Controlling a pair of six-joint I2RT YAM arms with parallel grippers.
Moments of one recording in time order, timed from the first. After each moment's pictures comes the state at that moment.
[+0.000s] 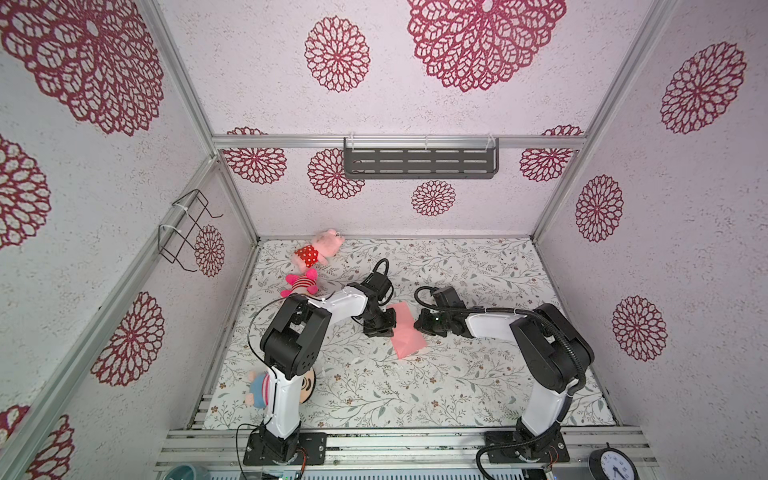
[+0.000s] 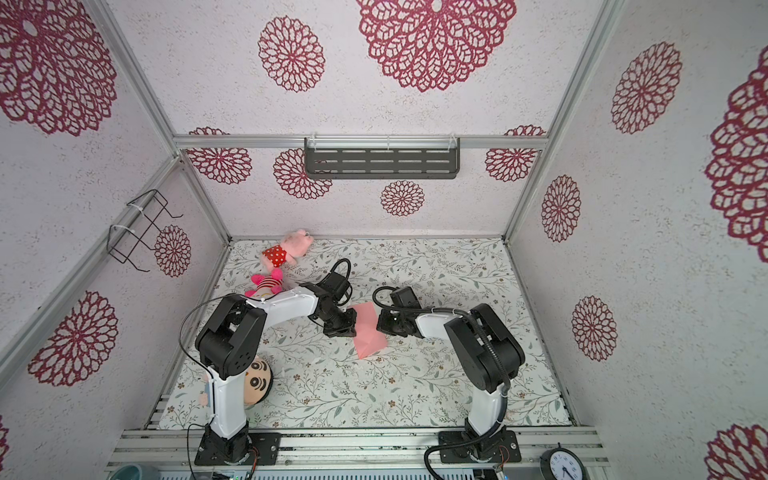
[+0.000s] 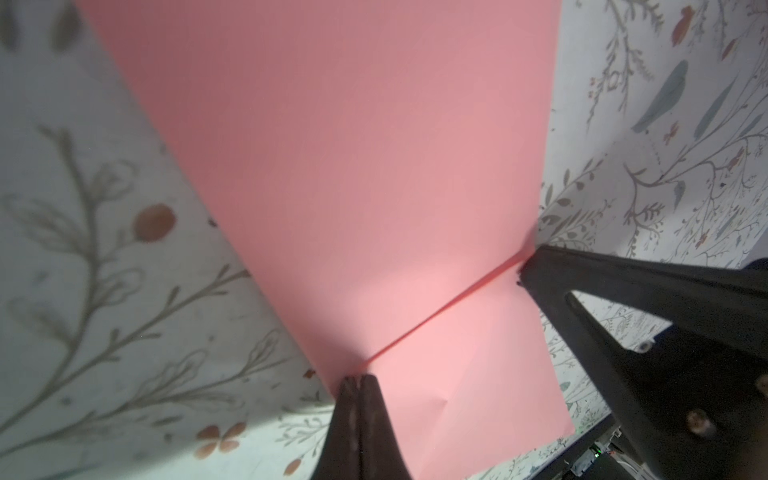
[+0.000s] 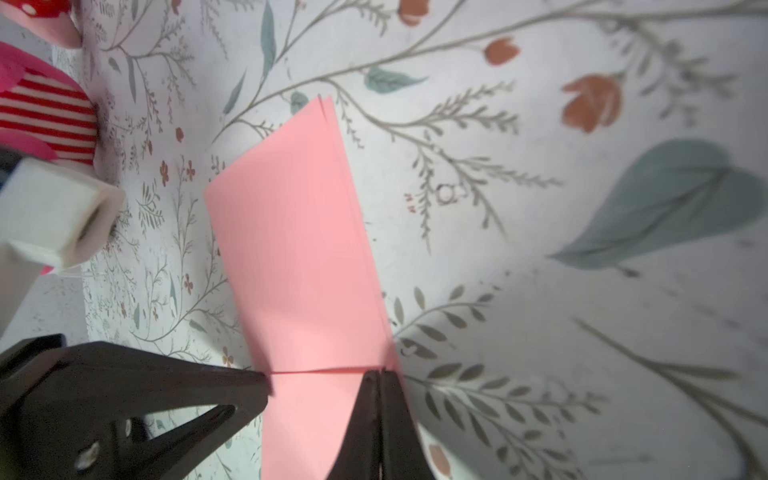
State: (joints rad) left arm -0.57 2.03 1.32 -0.62 0.35 -0.62; right arm 0.54 1.81 0.91 -0.01 -0.28 0.75
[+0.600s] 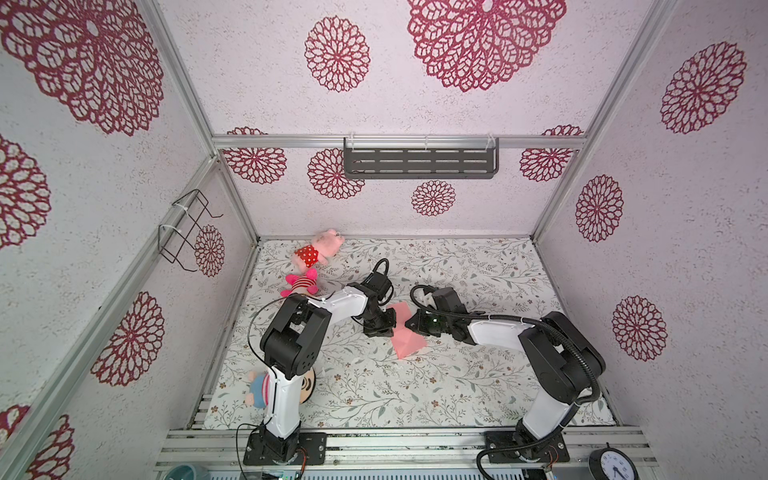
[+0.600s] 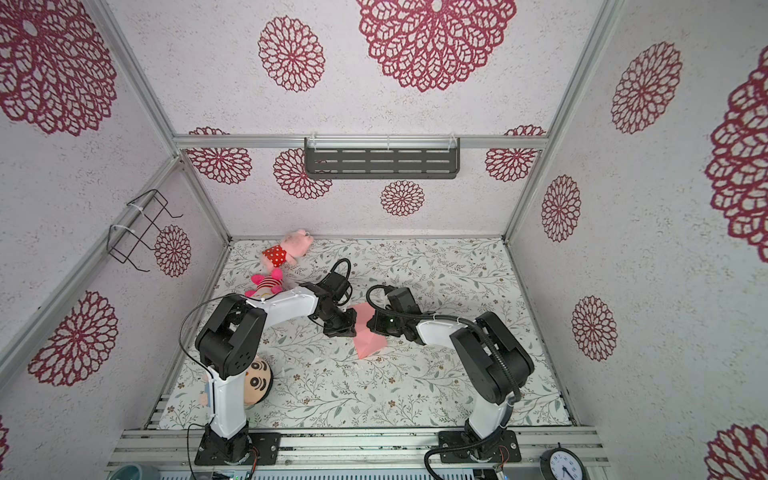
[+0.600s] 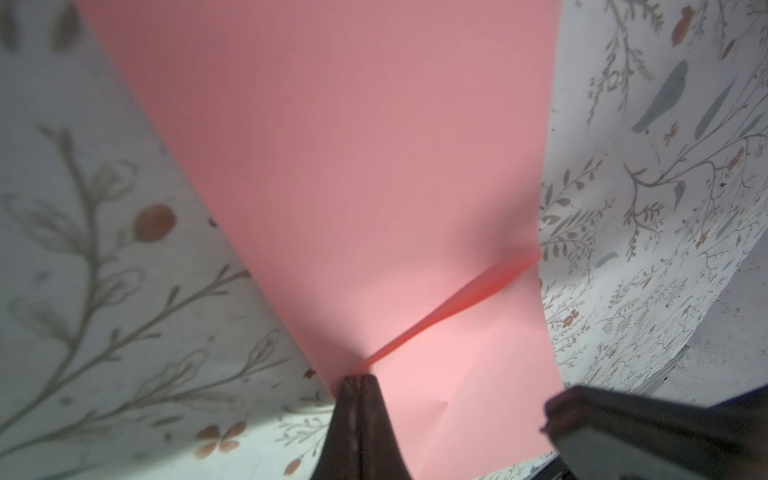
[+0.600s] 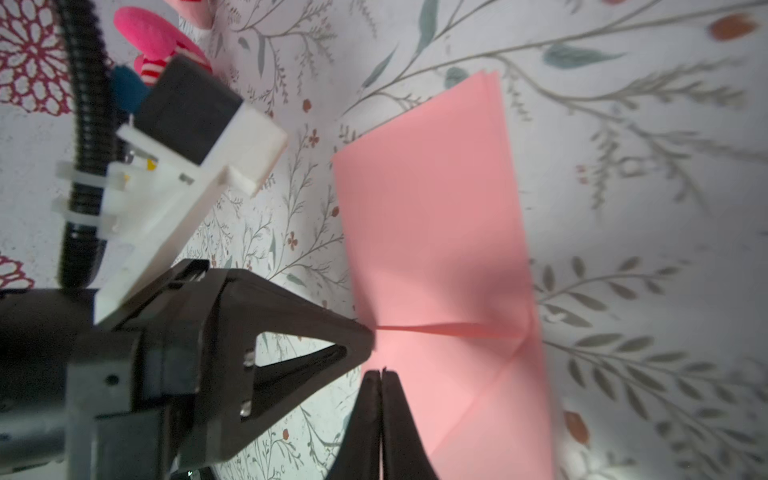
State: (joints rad) left arm -0.57 2.03 1.32 -0.62 0.35 -0.62; right arm 0.62 1.74 0.86 0.11 -0.40 0.77
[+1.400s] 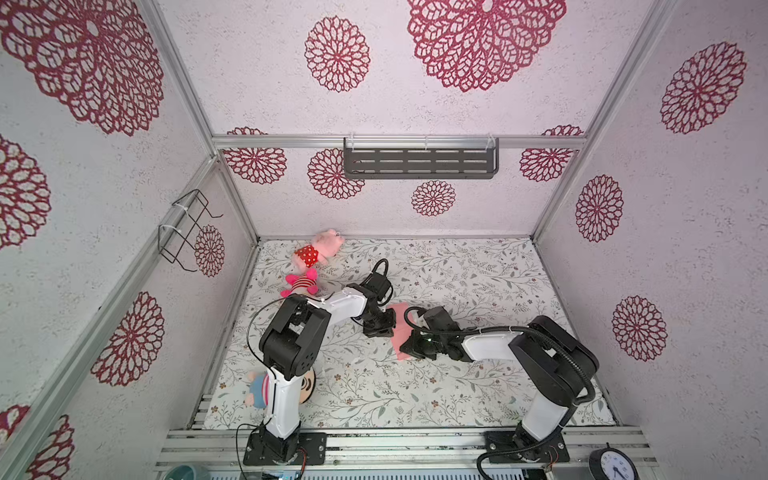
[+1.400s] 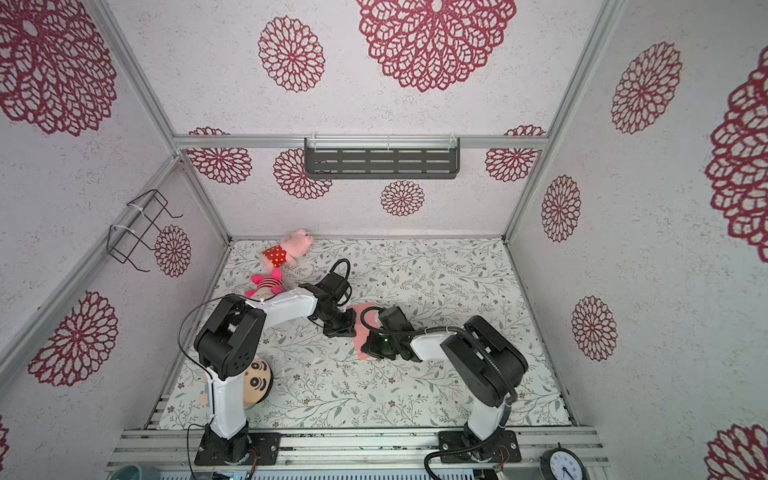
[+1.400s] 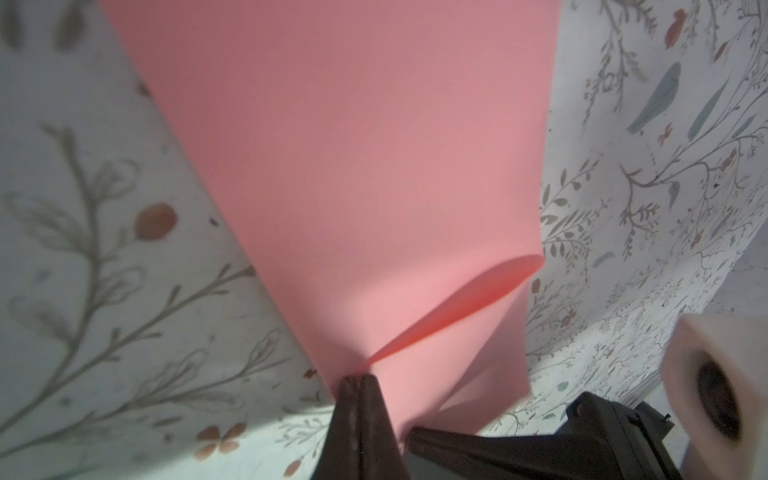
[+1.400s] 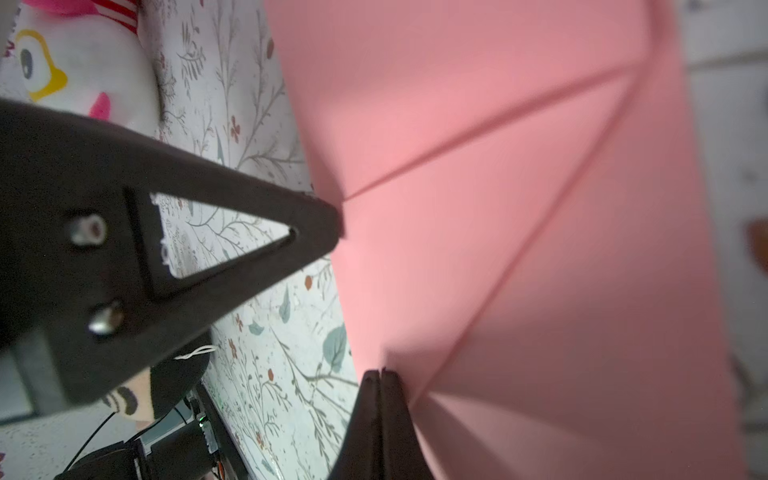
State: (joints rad) left arm -0.57 2.02 1.30 -0.60 0.36 -0.63; right arm 0.73 1.73 0.72 0.16 -0.40 0.92
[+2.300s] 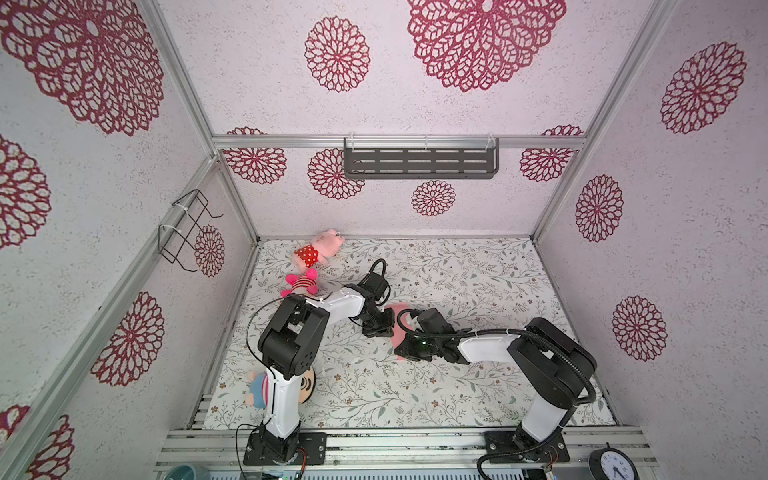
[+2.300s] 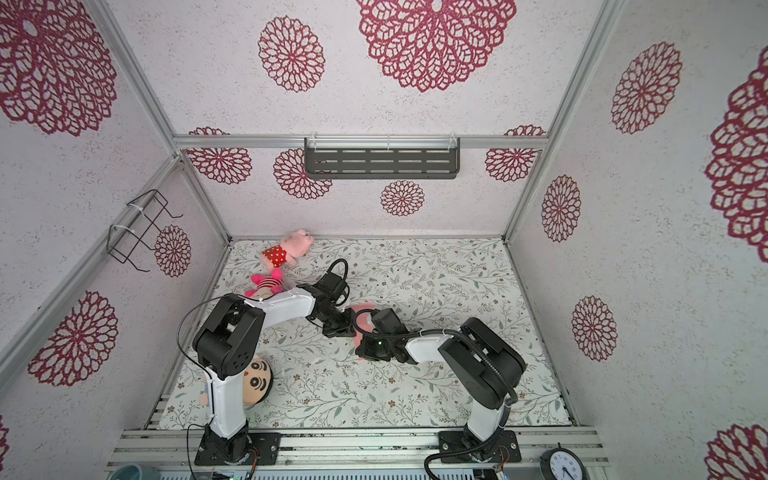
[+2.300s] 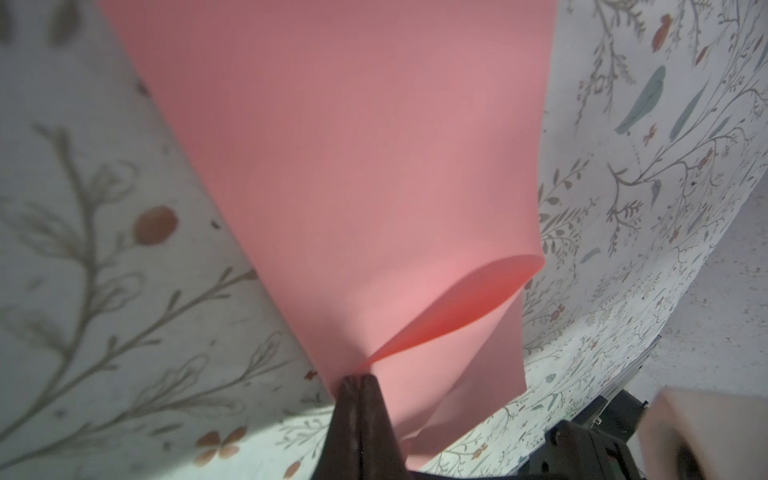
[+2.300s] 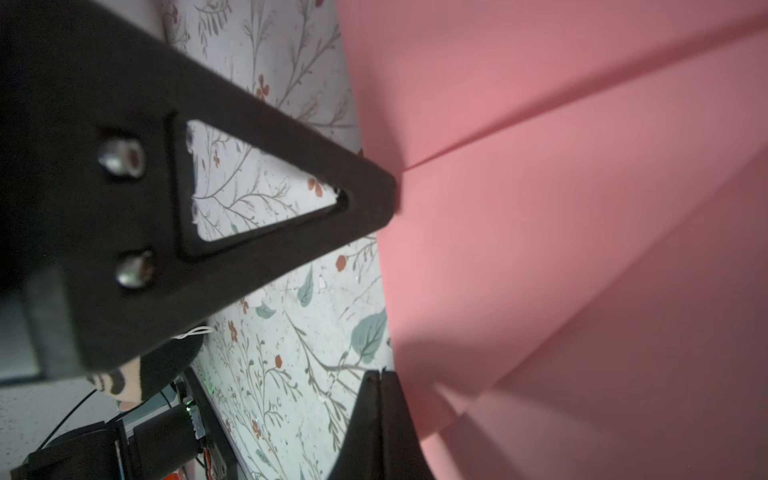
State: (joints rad) left arm -0.55 2.02 1.29 -0.58 0.40 -0.63; right arm 0.78 1.74 0.76 0.16 -0.39 0.88
